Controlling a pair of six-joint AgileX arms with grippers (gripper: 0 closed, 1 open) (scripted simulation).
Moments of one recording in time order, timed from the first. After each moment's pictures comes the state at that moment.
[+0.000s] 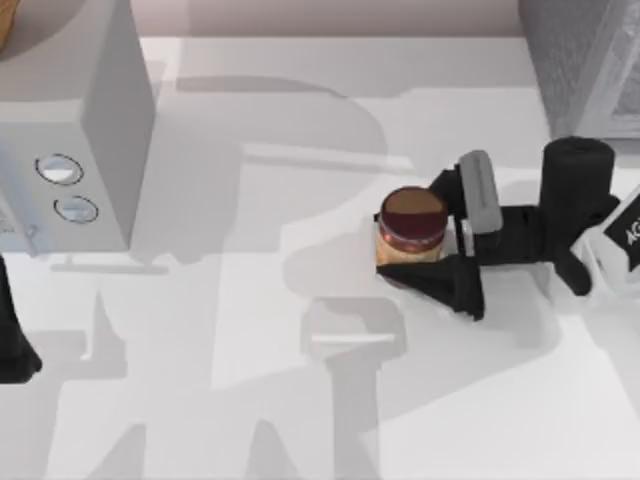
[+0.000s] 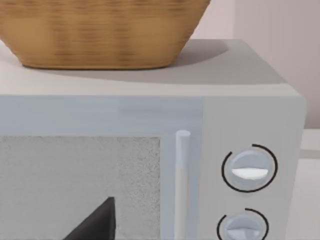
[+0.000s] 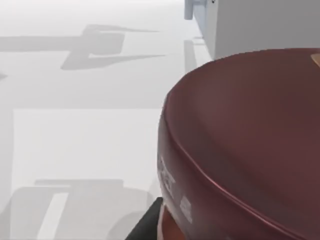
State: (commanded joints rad) left arm 0.00 0.00 0.00 0.00 0.00 0.00; right arm 0.23 2.43 1.08 1.01 -1.28 -0.33
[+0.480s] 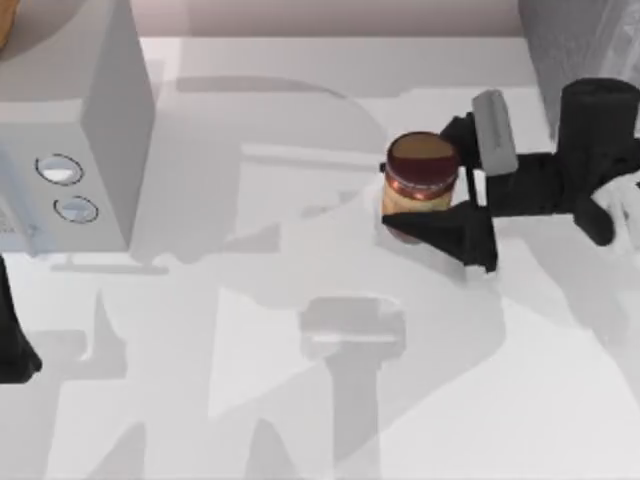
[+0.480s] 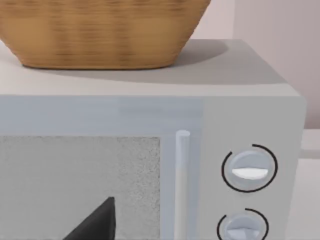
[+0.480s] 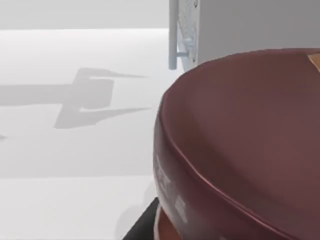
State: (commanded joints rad) left arm 0.00 0.00 0.00 0.00 0.00 0.00; right arm 0.22 2.23 1.10 0.80 -1.28 -0.32
